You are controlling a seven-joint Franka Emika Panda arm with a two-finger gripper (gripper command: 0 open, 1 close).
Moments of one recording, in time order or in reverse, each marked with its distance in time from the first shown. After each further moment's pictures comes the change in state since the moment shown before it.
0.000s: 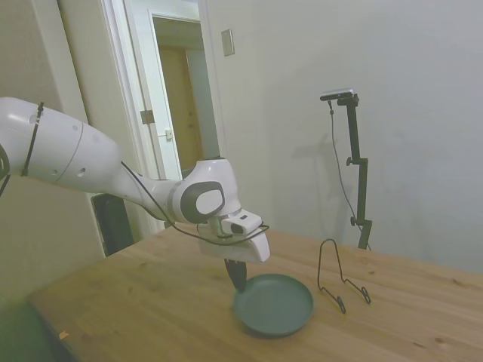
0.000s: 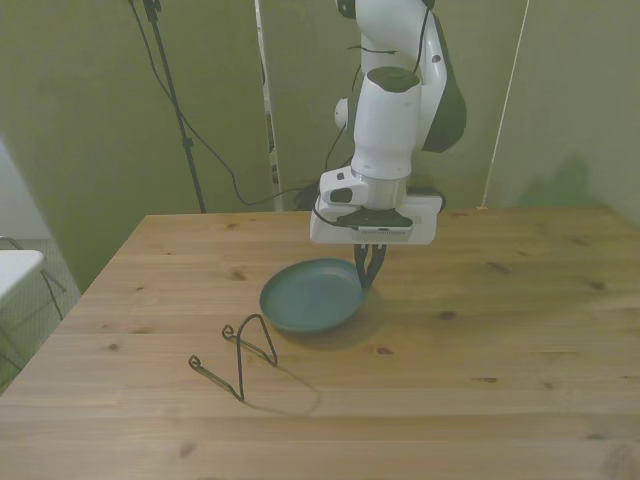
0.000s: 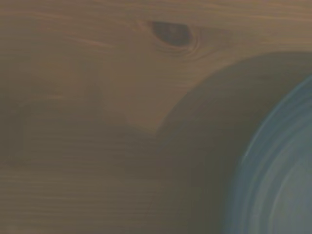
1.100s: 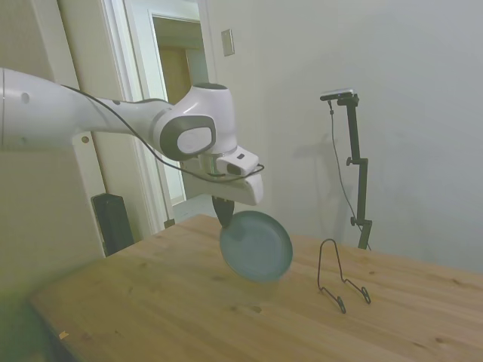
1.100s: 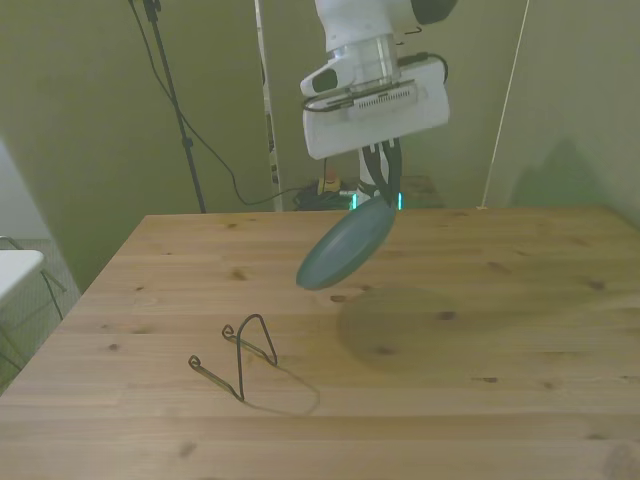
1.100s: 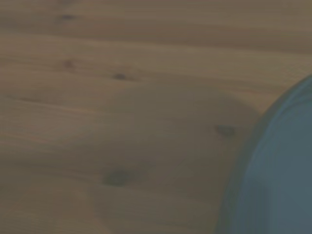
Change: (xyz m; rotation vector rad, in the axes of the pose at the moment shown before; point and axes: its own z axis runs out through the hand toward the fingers) arm 0.011 0.022 -0.141 0.213 -0.064 -0.043
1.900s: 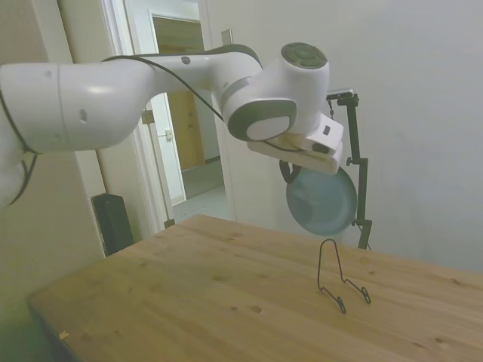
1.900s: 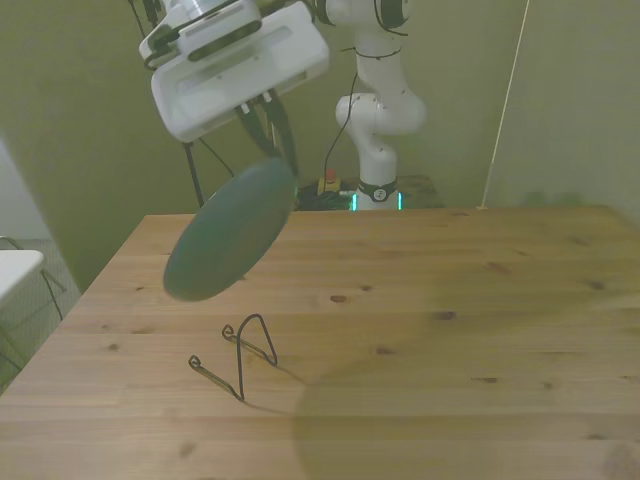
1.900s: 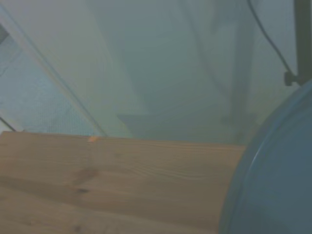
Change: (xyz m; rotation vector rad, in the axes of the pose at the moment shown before) arm 0.115 0.078 -0.112 0.588 0.115 -0.104
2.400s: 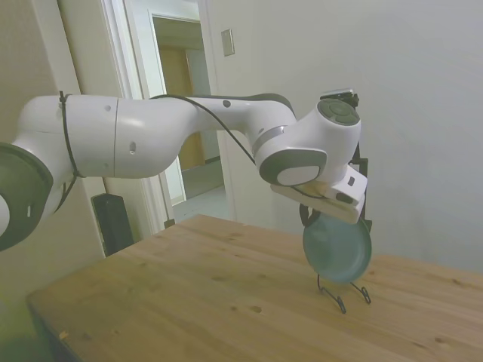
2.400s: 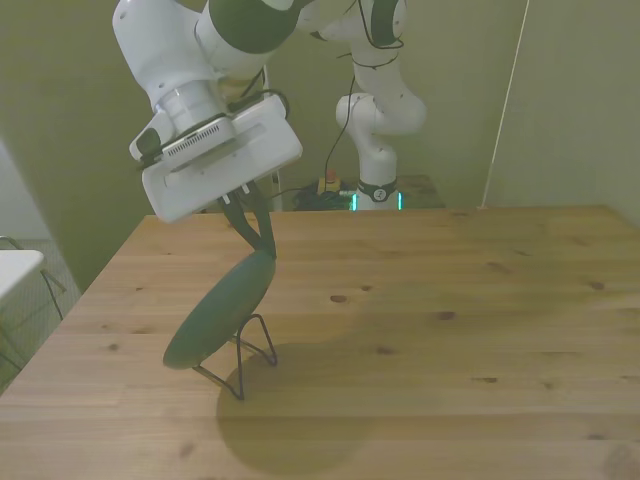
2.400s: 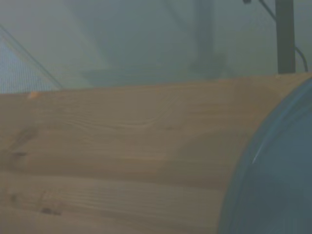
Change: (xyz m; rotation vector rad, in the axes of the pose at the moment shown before) arm 0.049 0.086 0.058 -0.089 -0.019 0.091
